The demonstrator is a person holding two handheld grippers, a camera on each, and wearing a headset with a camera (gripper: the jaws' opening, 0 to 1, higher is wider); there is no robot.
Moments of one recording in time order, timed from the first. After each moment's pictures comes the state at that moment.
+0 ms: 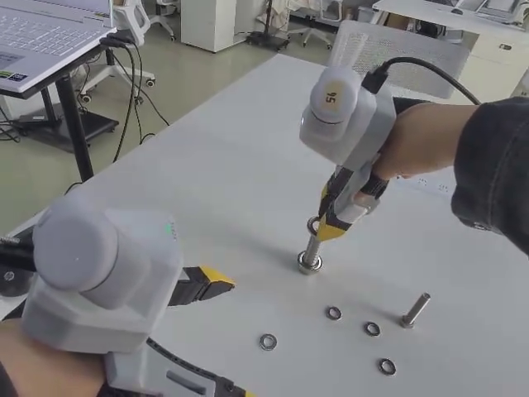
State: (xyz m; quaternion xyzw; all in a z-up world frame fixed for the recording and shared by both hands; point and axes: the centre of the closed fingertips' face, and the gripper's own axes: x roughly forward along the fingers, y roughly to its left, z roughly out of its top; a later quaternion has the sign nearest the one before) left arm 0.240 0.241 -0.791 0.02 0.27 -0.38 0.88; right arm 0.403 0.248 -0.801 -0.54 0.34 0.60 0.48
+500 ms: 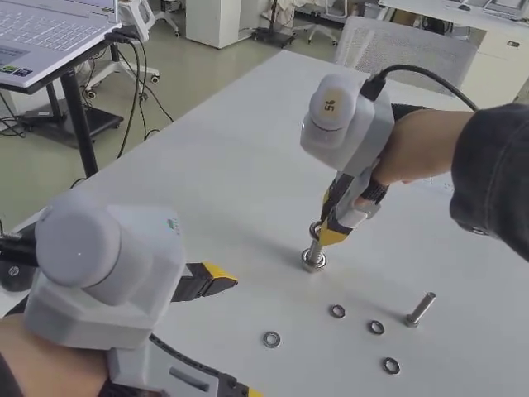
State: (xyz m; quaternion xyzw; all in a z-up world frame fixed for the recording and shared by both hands) left arm 0.240 0.240 -0.790 0.01 0.27 -0.38 0.88; right arm 0.406 0.246 -0.815 -0.54 0.35 0.60 0.47
